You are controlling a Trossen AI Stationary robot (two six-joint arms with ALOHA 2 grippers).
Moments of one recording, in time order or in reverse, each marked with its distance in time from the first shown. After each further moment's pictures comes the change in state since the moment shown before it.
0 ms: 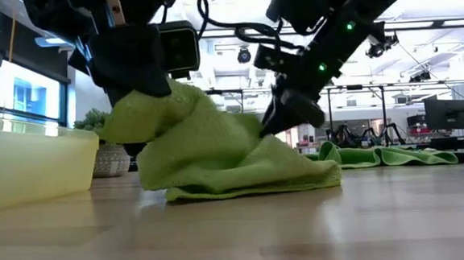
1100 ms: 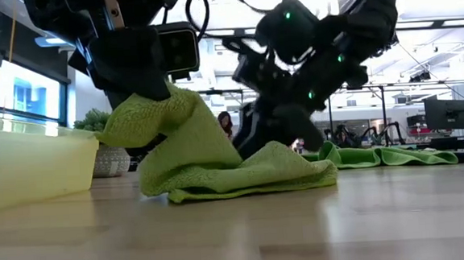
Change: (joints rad) left arm 0.001 0.000 0.000 -0.011 0.001 0.025; right arm 0.003 0.221 -0.001 0.392 -0.462 -0.065
